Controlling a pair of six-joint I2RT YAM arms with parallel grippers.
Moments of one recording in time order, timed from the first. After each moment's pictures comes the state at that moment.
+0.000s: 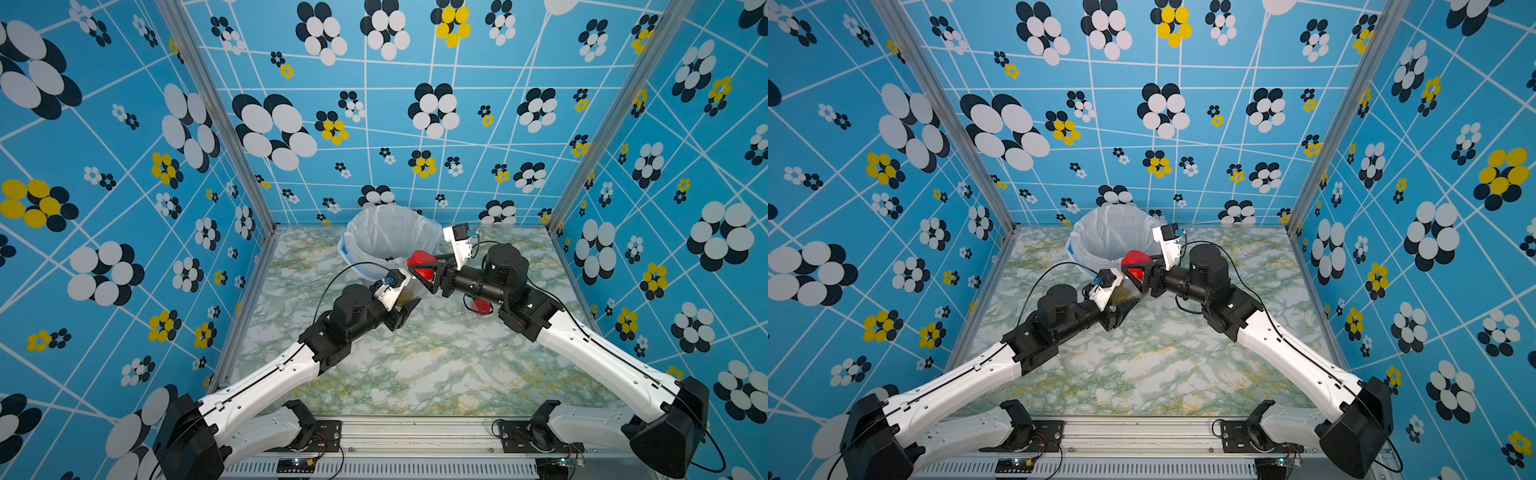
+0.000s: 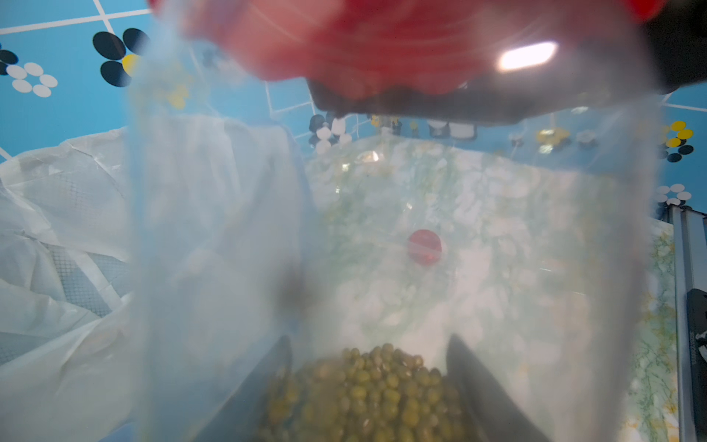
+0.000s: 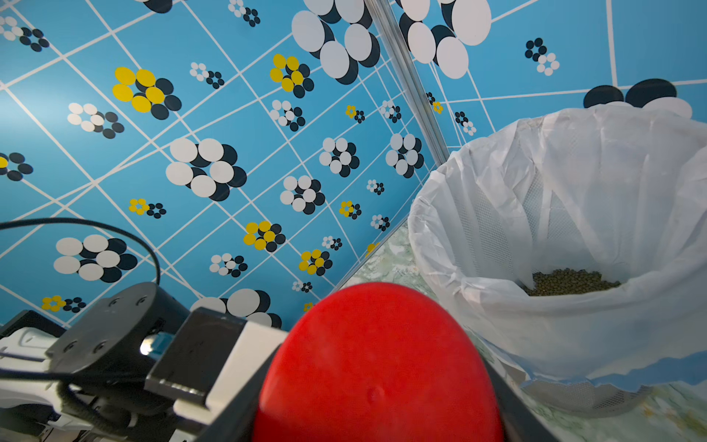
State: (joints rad) left arm -0.74 1.06 0.76 0.08 0.12 0.09; right arm 0.69 1.23 1.12 0.00 -0.36 0.44
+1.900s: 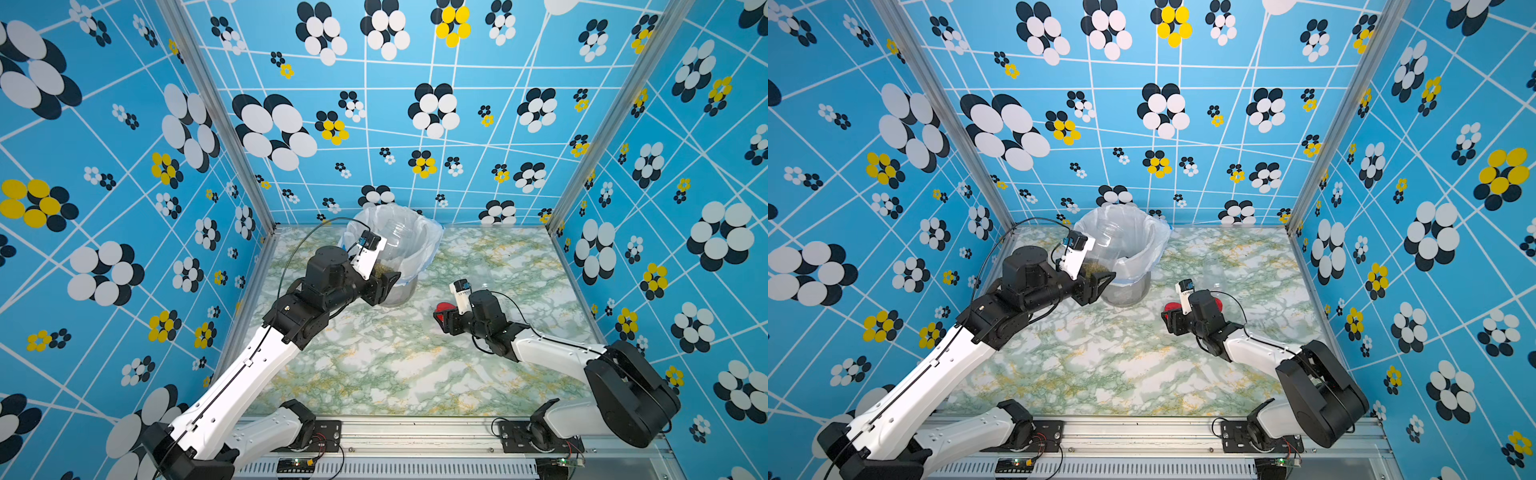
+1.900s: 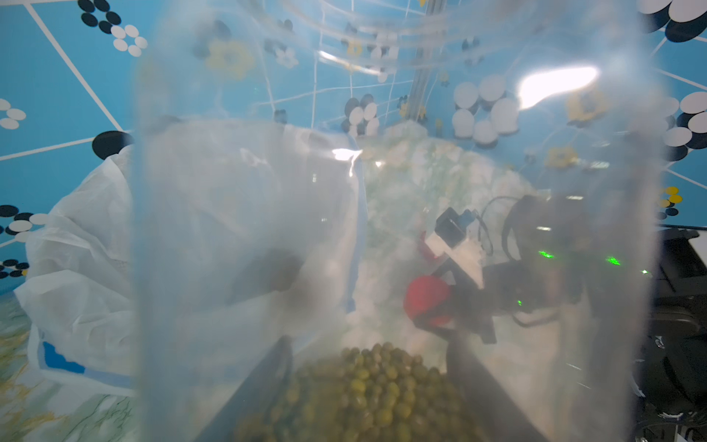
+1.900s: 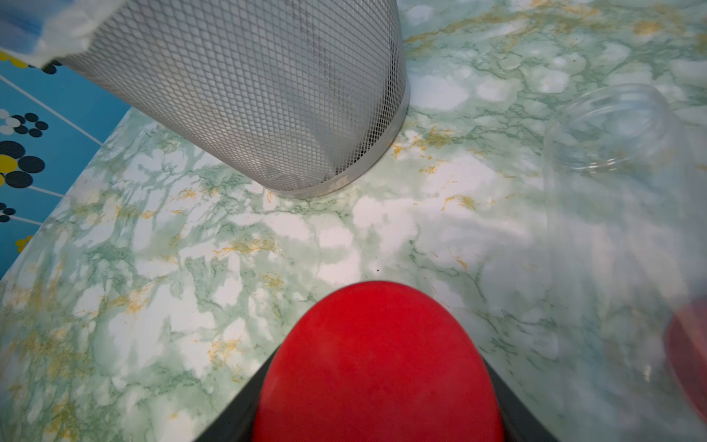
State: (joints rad) left arm -0.56 1.09 1.21 -0.48 0.20 -0.05; right arm 0.57 1.43 0.58 0.21 -0.11 0.32
